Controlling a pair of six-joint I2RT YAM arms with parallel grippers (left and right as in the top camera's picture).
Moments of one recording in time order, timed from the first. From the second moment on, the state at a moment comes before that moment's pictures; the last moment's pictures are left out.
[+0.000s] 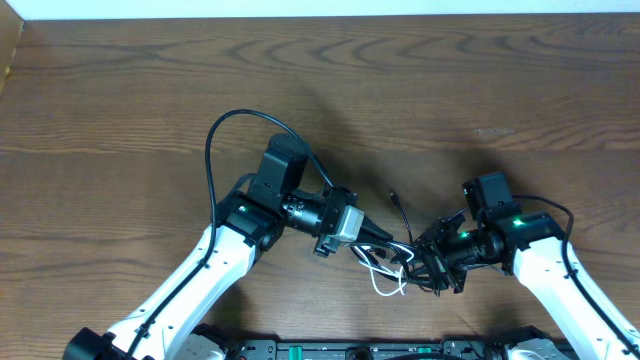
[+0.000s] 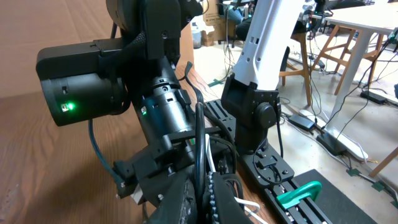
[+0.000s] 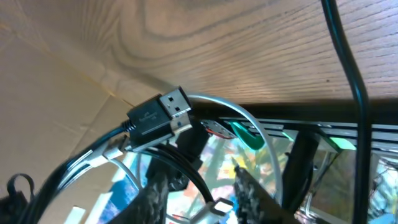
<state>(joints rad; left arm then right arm) -0.51 1.31 0.80 -0.16 1.36 0.74 0.27 1.22 0.66 -0.88 -0.93 1.11</state>
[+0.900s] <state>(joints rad) -0.51 1.31 0.80 -0.16 1.35 0.74 0.28 1.22 0.66 -0.71 -0.77 1.06</state>
